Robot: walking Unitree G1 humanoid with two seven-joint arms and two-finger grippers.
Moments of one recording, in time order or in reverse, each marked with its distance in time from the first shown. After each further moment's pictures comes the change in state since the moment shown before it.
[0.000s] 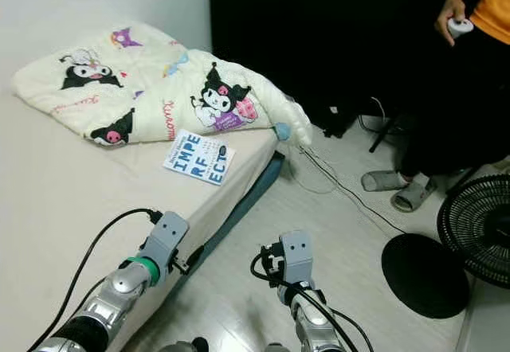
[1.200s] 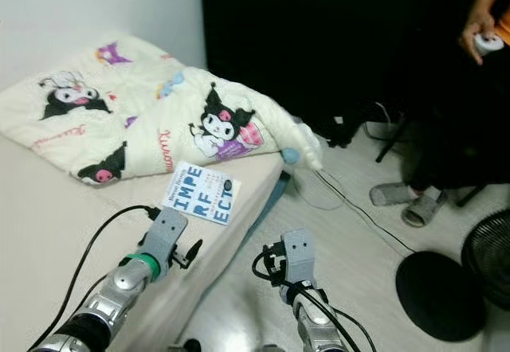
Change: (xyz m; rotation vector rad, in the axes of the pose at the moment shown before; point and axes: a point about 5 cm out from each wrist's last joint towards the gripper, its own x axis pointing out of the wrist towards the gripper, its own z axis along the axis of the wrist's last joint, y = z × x) left arm 0.003 -0.001 0.004 -0.008 -0.010 0.017; right arm -0.001 -0.002 0.000 -0.004 -0.003 -0.003
